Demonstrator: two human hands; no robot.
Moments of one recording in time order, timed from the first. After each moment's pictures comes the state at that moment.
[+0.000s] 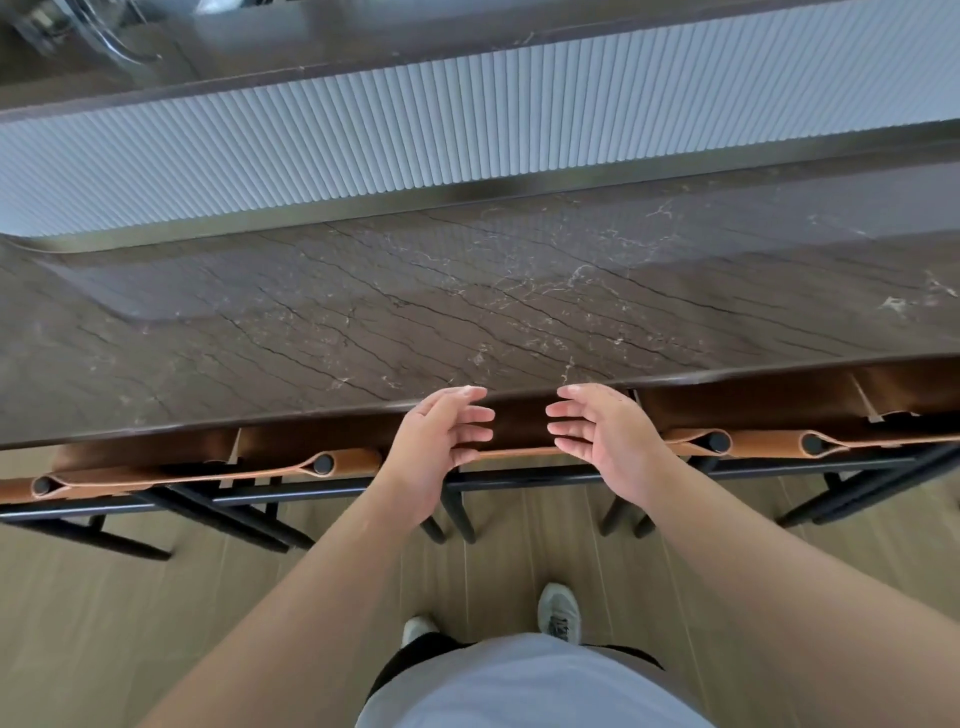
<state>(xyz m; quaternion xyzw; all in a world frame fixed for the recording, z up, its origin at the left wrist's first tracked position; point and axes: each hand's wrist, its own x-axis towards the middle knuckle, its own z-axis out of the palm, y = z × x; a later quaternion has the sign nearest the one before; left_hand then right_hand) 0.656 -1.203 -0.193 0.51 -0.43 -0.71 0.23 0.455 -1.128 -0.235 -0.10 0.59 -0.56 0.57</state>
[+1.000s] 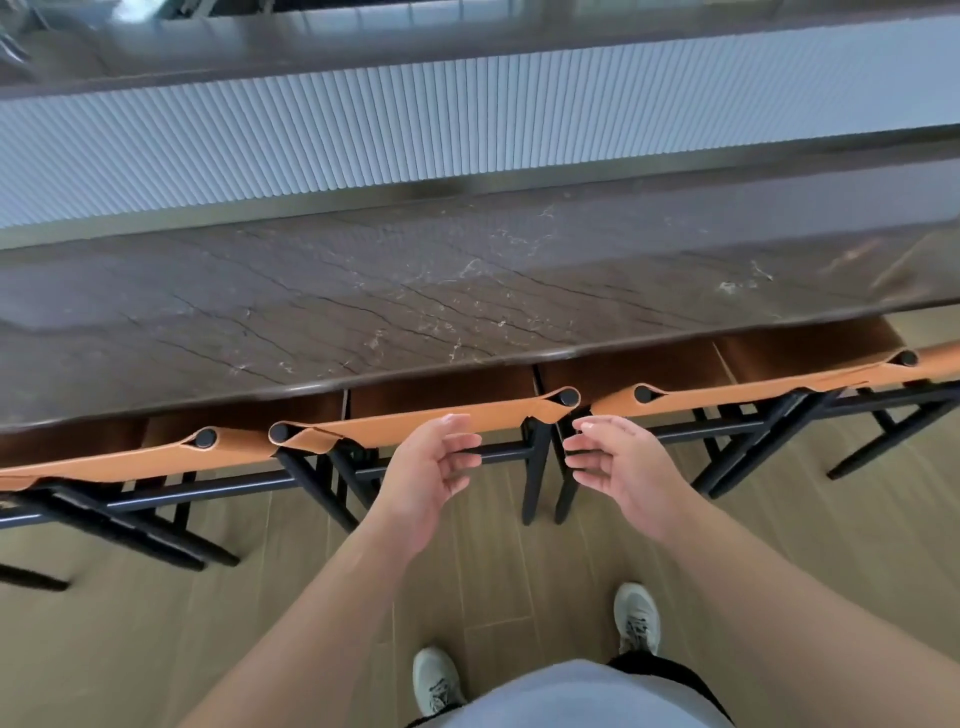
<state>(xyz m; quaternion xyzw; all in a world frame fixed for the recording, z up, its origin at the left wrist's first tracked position) 0.565 -1.053 -0.193 0.54 -0.34 -0.74 0.23 0.366 -0.946 -0.221 -0.10 0.66 -0.55 0.51</state>
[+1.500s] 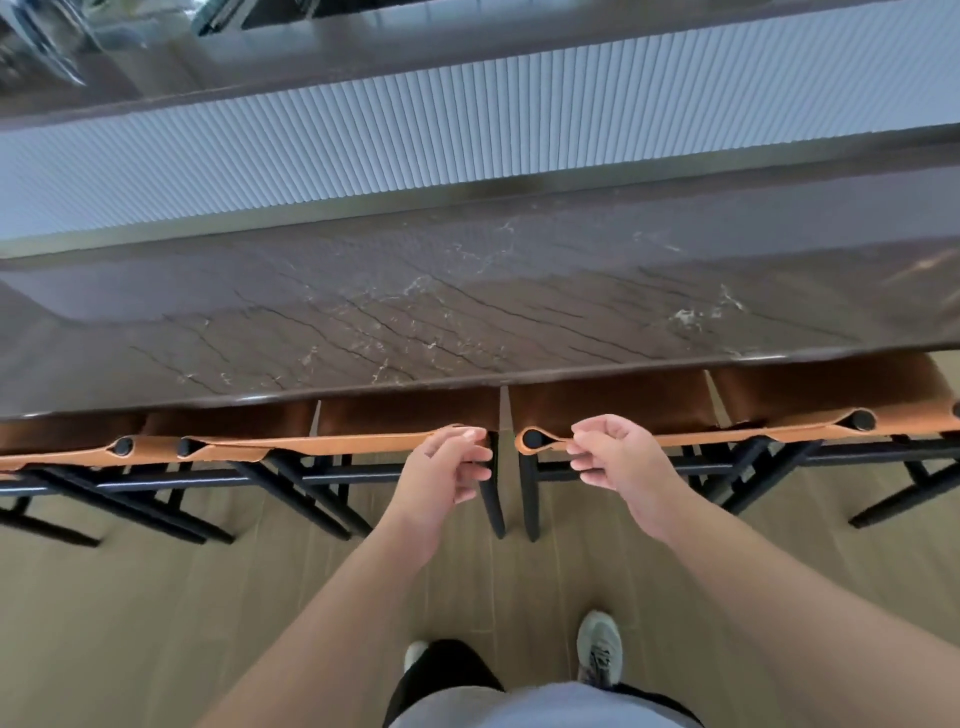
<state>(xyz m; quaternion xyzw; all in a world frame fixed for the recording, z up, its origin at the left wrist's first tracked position) 0.376 -0.995 -0.204 0.56 -0.42 -0.67 0.24 0.169 -0.922 -0.227 -0.19 0.69 -0.46 0.53</state>
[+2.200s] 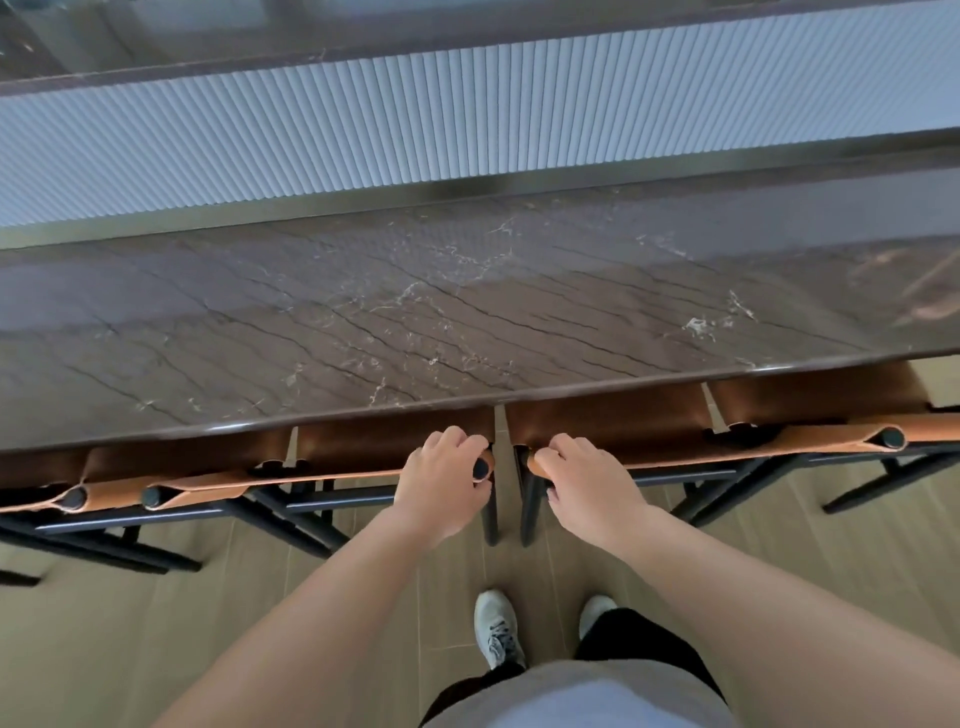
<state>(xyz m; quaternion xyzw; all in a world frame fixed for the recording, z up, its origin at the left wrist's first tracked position) 0.392 -1.088 -0.281 0.41 -0.90 -0.16 -0.01 0.213 -0.981 -0.270 -0.67 0.73 -0.02 0.14</state>
